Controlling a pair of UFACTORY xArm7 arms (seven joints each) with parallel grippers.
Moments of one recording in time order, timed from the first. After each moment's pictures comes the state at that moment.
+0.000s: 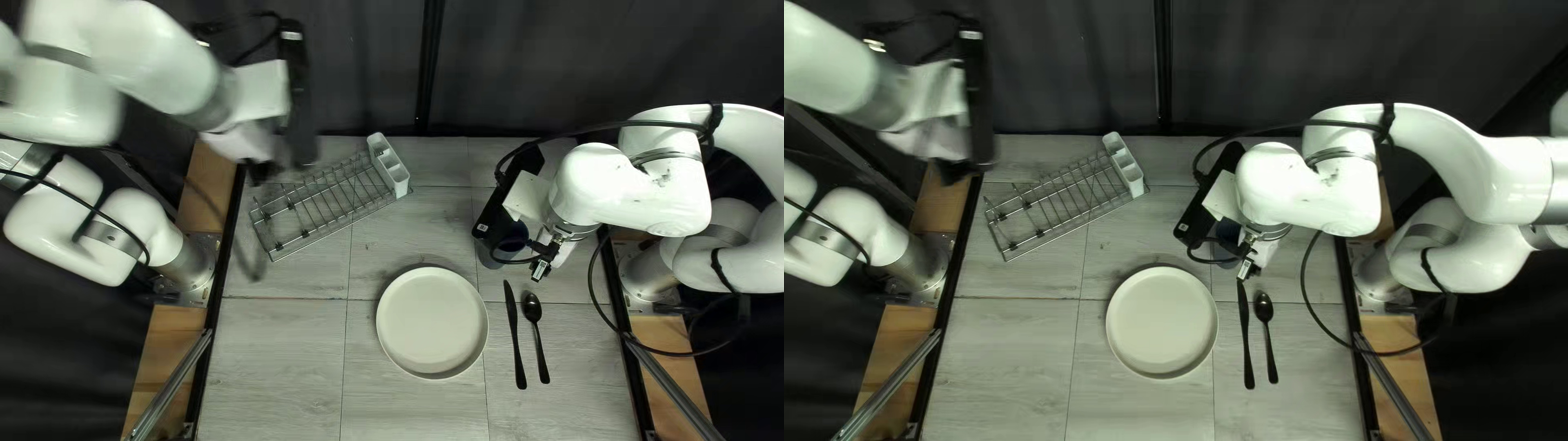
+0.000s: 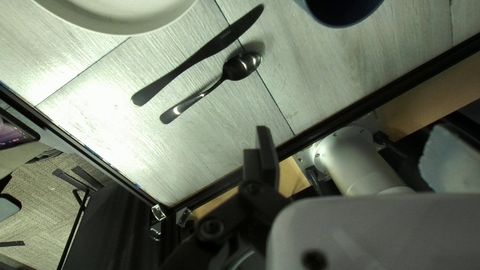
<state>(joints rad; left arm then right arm) 2.92 0.54 -2.93 1.05 0.55 1.45 -0.26 -0.67 -0.45 0.68 1.03 0.17 1.56 0.47</state>
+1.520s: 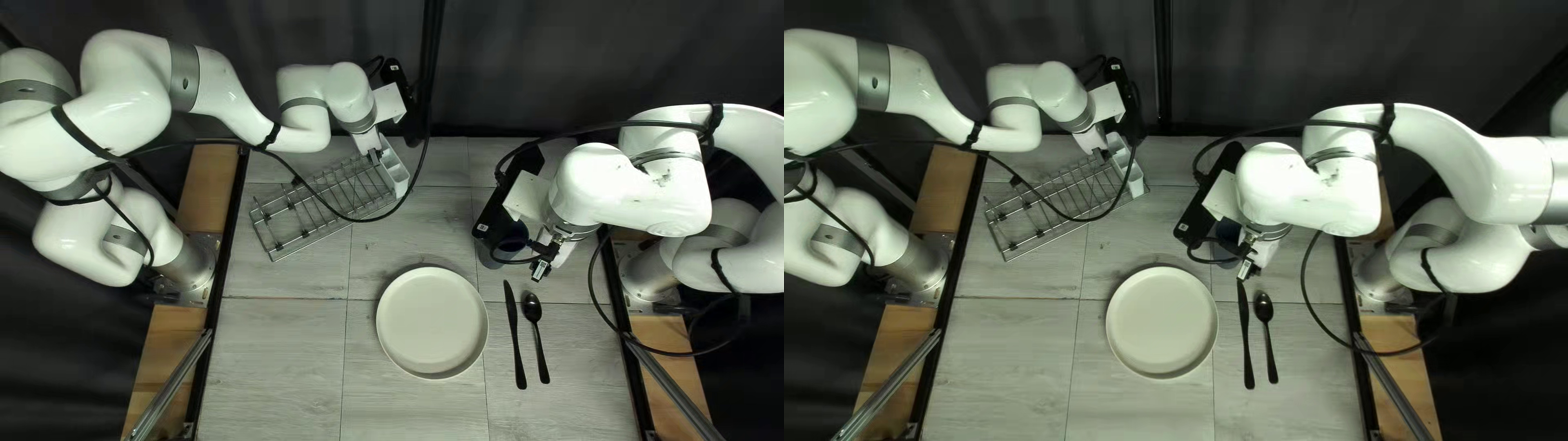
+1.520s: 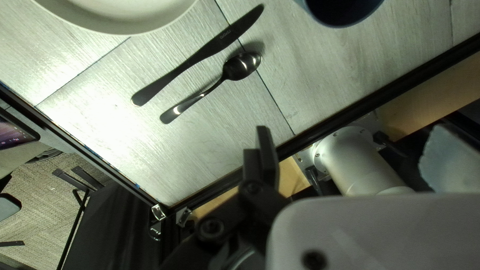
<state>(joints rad) 3.06 0.03 -2.57 0.86 0.30 0.67 -0.08 -0.67 -0.45 0.68 1.03 0.17 1.56 0.47</state>
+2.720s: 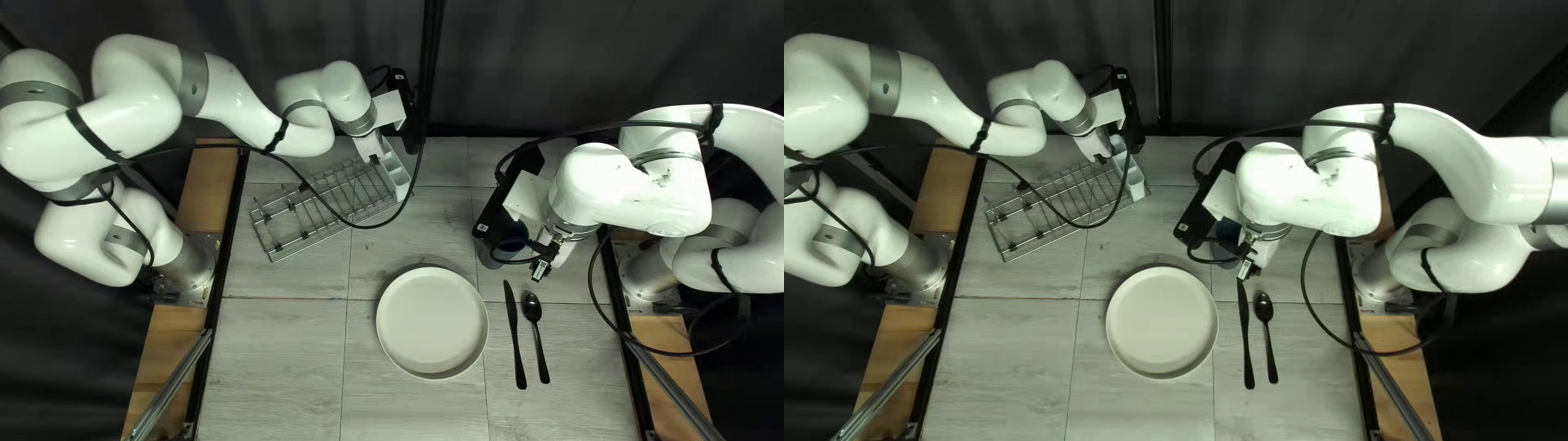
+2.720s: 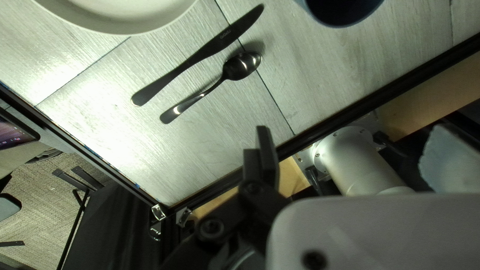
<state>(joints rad) 3.05 0.13 -2.60 0.86 0.23 0.72 0.02 -0.67 -0.45 0.68 1.03 0.17 1.56 0.47</state>
